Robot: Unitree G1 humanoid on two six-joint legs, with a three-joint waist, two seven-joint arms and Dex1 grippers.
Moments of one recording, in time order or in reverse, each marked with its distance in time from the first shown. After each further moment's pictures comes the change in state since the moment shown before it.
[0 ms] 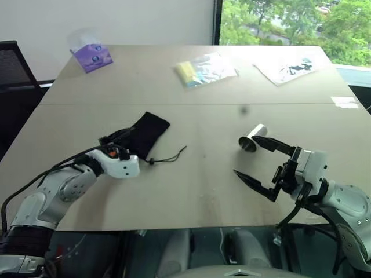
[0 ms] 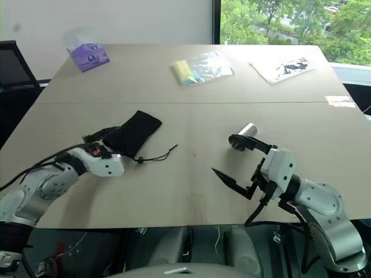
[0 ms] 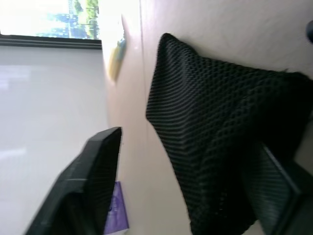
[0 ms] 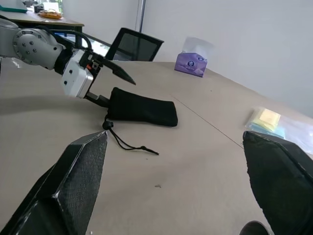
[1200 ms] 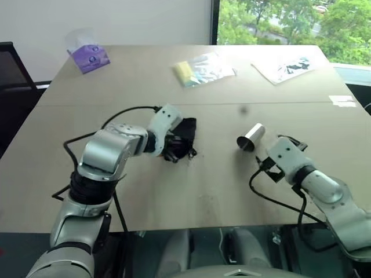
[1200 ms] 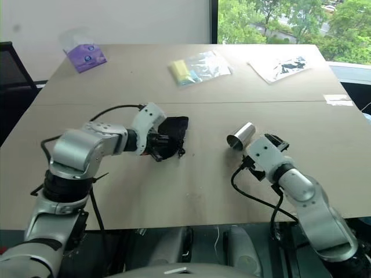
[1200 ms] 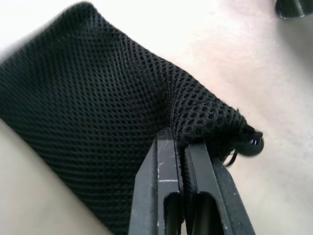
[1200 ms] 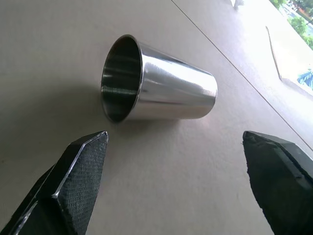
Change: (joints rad) left arm -0.590 -0.357 -0.178 -0.383 -0.848 1.916 -0.434; right arm -0.214 -0.071 0.249 -0.071 -0.534 0.755 -0.451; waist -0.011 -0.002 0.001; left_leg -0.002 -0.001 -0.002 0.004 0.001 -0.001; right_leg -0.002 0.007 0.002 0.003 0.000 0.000
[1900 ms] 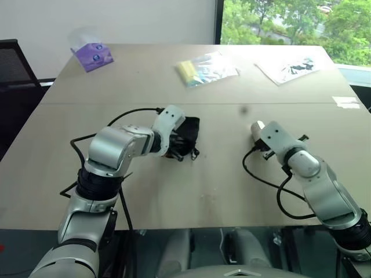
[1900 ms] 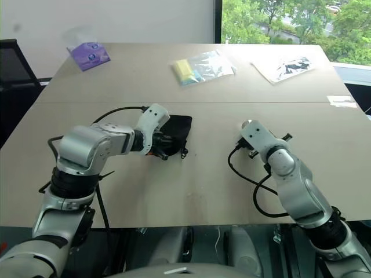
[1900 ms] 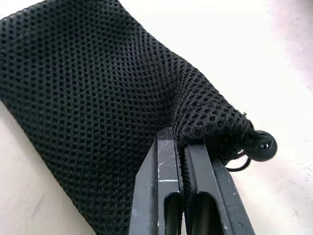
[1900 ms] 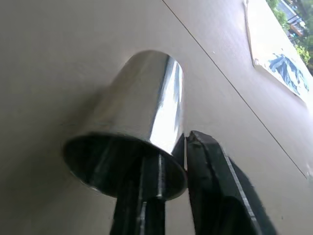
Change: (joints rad) left arm -0.031 -0.030 0.016 0.013 -0.089 0.057 0.147; right arm -0.230 0.033 0.104 0.187 -0.132 0.169 -0.037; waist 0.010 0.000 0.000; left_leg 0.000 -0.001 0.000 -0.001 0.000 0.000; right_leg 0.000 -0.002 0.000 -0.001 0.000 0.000
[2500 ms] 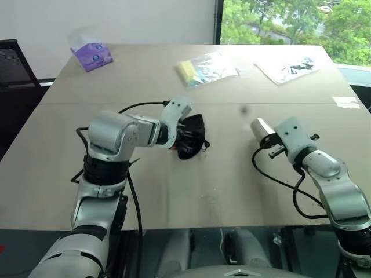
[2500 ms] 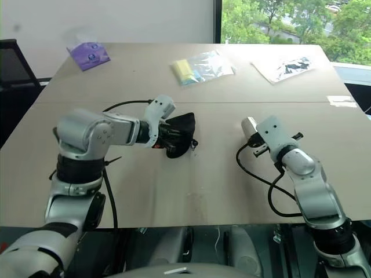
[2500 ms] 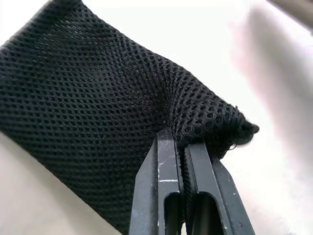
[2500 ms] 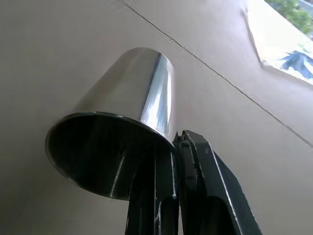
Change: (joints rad) left arm -0.194 -0.096 0.066 0.240 -0.204 0.141 0.130; right arm 0.116 0.110 -0.337 -0.021 0.244 -0.196 0.168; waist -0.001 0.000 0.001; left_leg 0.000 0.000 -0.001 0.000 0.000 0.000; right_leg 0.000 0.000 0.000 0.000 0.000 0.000
